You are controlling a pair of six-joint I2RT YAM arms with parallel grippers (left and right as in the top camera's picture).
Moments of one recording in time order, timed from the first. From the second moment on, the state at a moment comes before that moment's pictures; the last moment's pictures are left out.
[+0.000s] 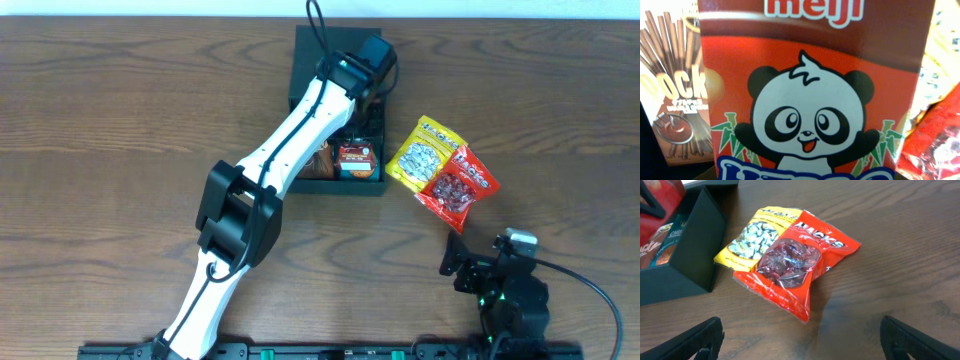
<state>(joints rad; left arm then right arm) -0.62 2.35 2.21 -1.23 0.13 -0.59 0.05 0.01 0.17 -0.65 0.08 0.28</state>
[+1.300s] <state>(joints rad) -0.65 2.35 2.30 -1.21 0.05 -0.67 0.05 0.01 0.17 -0.65 0.08 0.28</state>
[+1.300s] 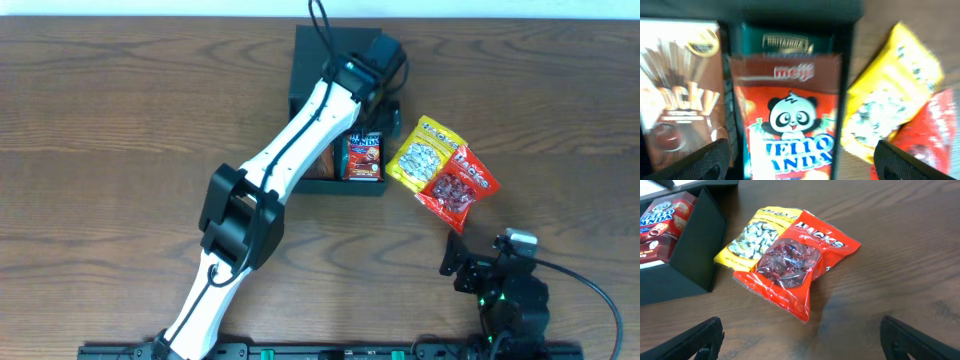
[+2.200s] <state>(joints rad) -0.15 2.35 2.59 -1.27 -0.01 -0.35 0.05 0.01 0.17 -0.65 0.08 0.28</state>
